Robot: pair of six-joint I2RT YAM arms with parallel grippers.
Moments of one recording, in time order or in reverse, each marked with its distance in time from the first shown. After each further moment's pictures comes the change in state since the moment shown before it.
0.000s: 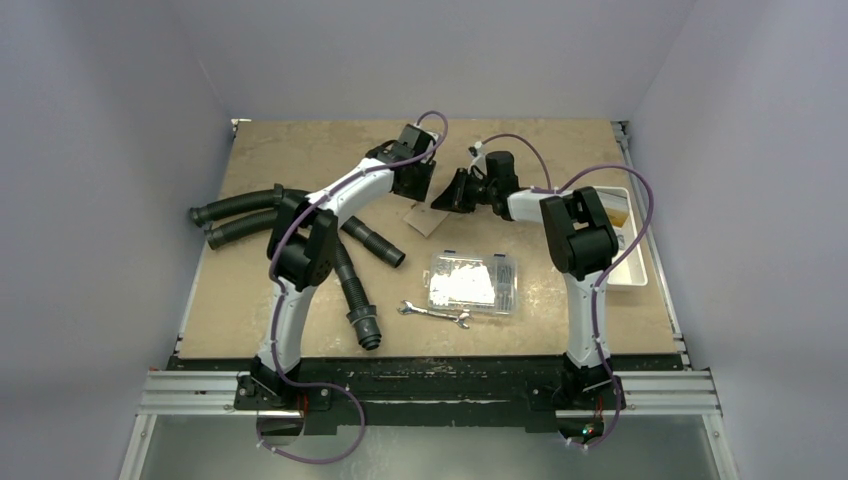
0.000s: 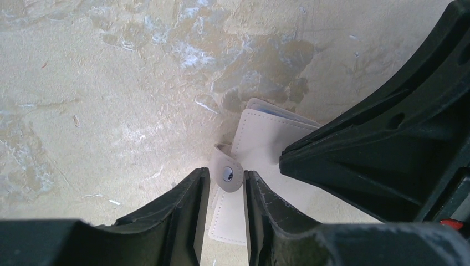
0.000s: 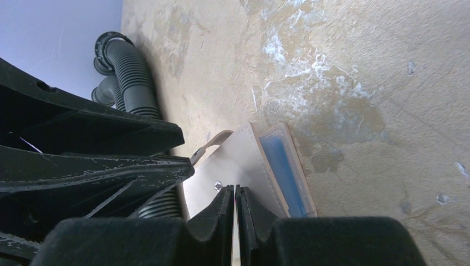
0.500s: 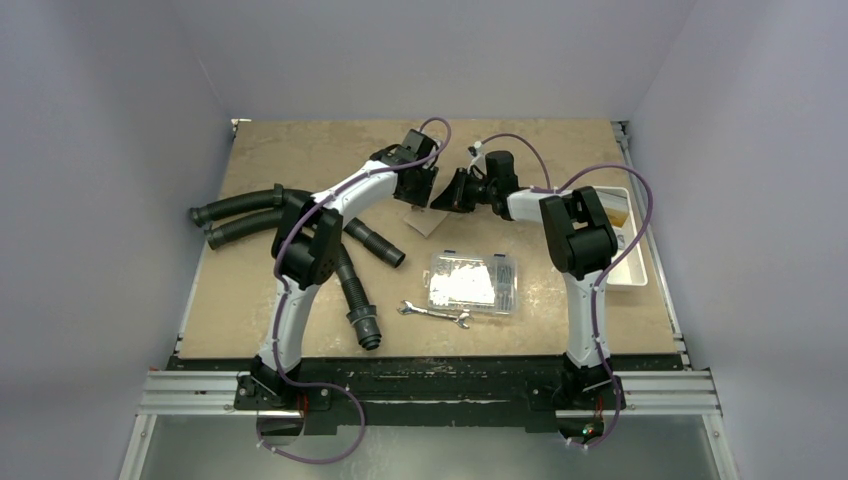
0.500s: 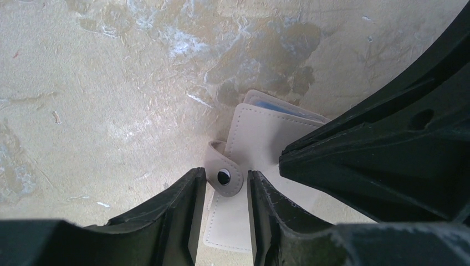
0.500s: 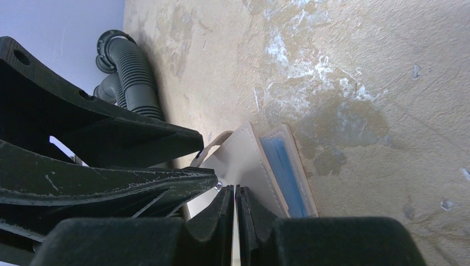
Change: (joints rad) left arm -0.008 0.034 0.004 -0.018 -0.005 0.006; right arm 0.000 0.011 0.012 0.001 -0.015 -0.001
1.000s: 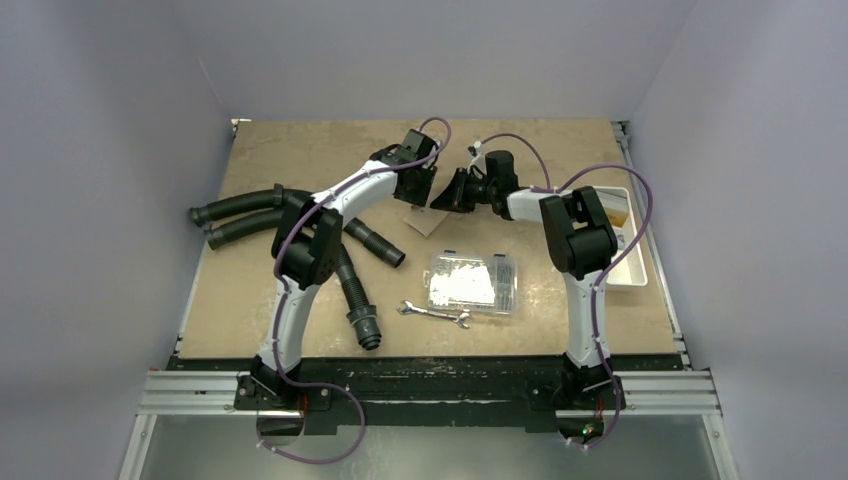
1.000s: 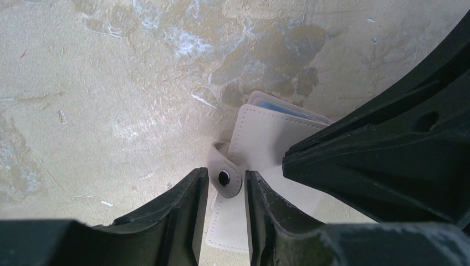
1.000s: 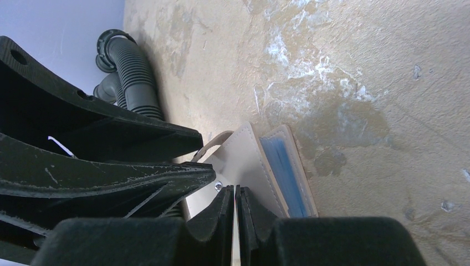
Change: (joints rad) left arm 0.000 0.000 0.002 0.000 -0.011 0.000; right arm 0.000 0.001 0.002 -0.002 -0.002 -0.002
